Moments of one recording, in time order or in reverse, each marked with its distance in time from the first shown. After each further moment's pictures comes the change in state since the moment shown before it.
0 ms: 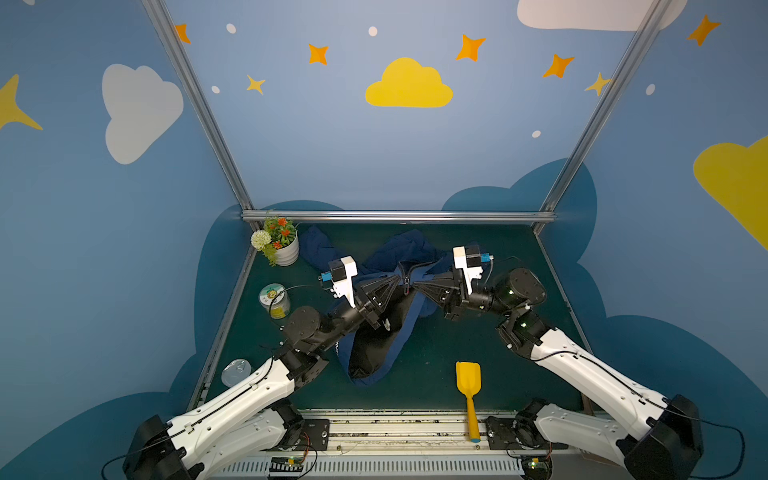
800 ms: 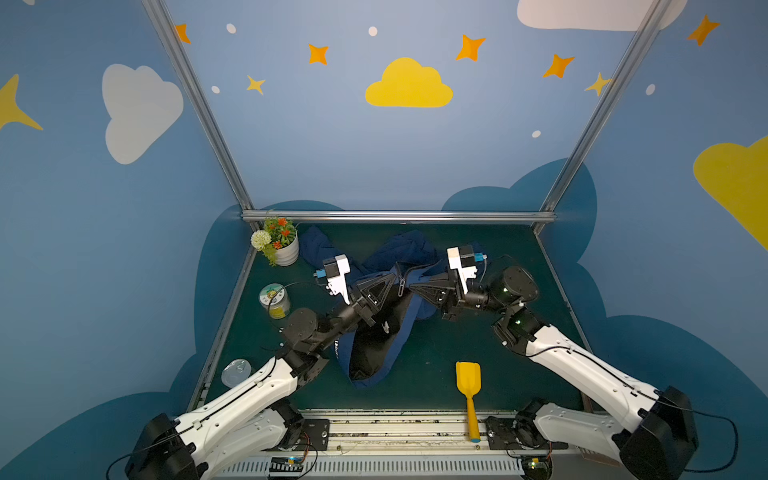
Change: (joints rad) left arm 0.053 0.018 -0.053 0.110 0.034 -0.219; right arm 0.000 0.036 0.000 0.027 -0.039 0.011
